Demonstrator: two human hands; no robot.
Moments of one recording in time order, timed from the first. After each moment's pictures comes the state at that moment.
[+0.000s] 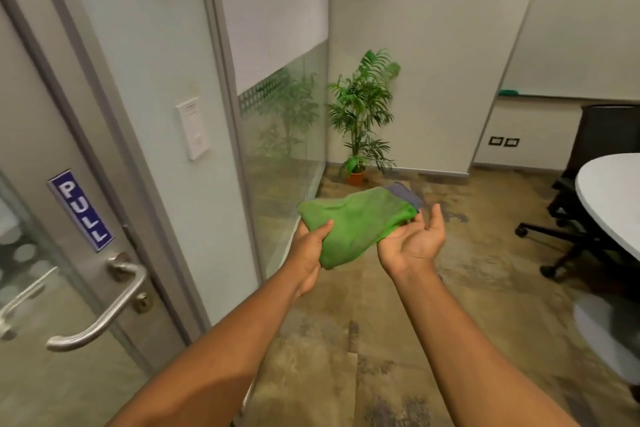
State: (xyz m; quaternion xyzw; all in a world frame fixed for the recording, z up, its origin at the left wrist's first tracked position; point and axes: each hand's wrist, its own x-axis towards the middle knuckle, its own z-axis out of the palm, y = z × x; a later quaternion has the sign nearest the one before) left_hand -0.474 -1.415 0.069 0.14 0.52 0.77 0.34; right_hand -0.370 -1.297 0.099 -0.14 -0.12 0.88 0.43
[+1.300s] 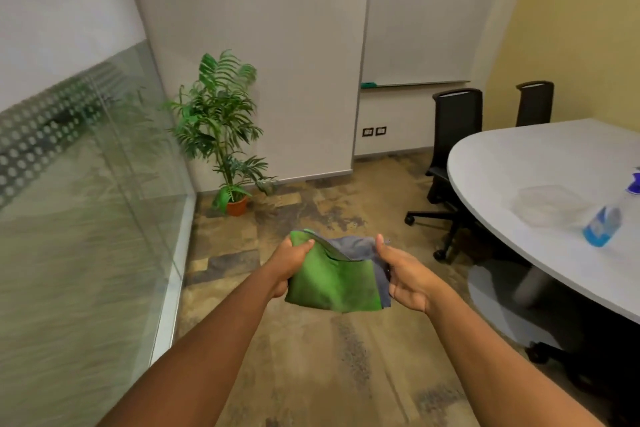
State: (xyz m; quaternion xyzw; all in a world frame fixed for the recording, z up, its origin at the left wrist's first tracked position) left_hand -0.584 -0.940 0.036 0.25 0.66 0.50 0.50; right_hand -0.359 -0.872 0.034 -0.38 -0.42 0.78 0.26
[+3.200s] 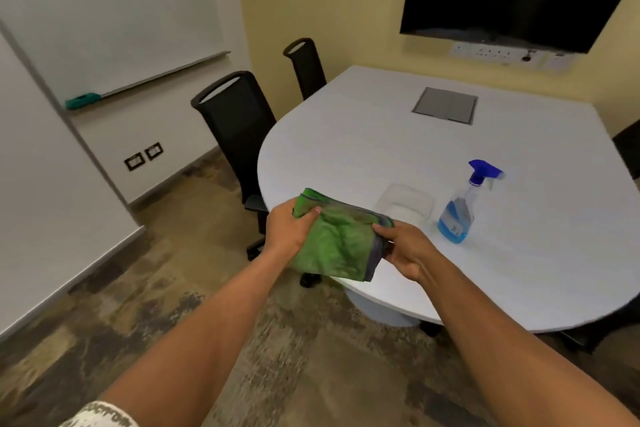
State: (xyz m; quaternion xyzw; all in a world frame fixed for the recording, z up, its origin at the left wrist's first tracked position) left_hand -0.301 -0.222 0.027 0.64 0.50 0.38 0.44; right_hand -0.104 -0.319 0.019 -0.58 -0.16 0.55 0.58
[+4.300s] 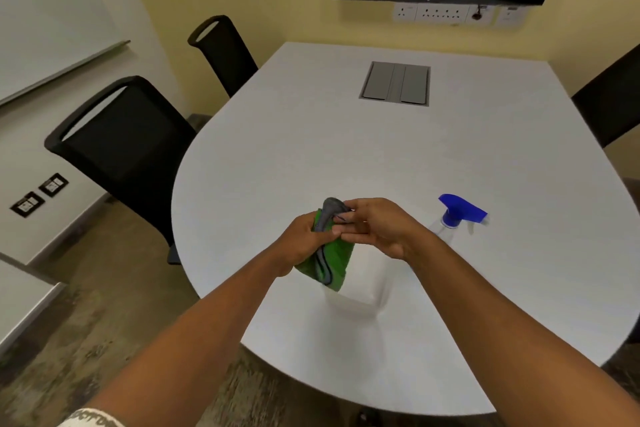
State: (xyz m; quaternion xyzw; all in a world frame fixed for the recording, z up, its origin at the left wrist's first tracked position) left_hand -0.068 -0.060 -0.001 0.69 0.35 0.09 0.63; right_hand 0.083 -0.154 0.037 -0.61 -0.21 0.57 0.50
